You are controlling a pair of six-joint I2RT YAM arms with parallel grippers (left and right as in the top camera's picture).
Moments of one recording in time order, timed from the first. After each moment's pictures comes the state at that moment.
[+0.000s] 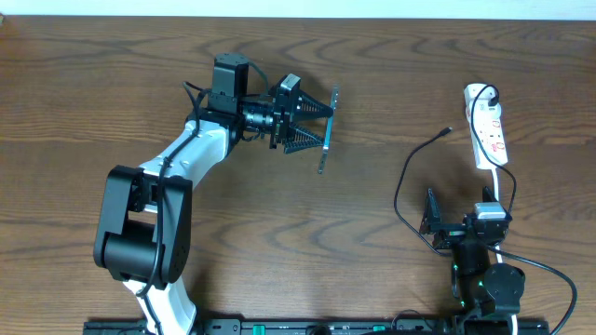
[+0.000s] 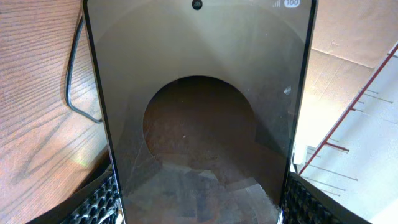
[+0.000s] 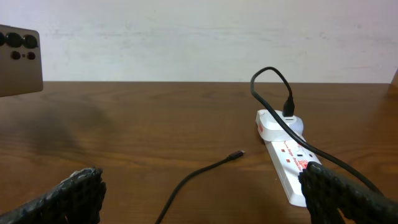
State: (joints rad) left arm -0.24 1.92 1.20 0.08 1.43 -1.19; right arm -0.01 0.01 0.01 -0.07 -0.06 0.02
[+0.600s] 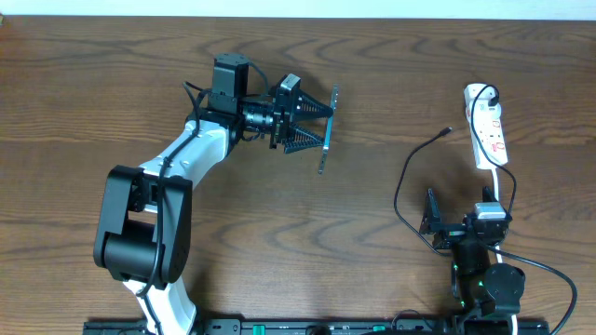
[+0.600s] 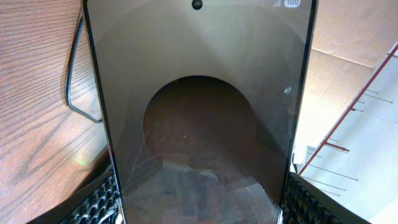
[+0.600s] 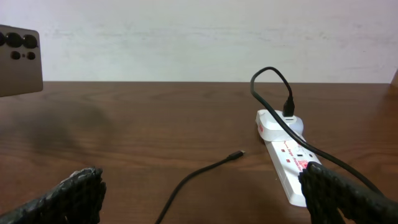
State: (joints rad) left arm -0.24 1.92 1.20 0.08 1.43 -1.19; right arm -0.01 0.01 0.01 -0.07 -0.06 0.02
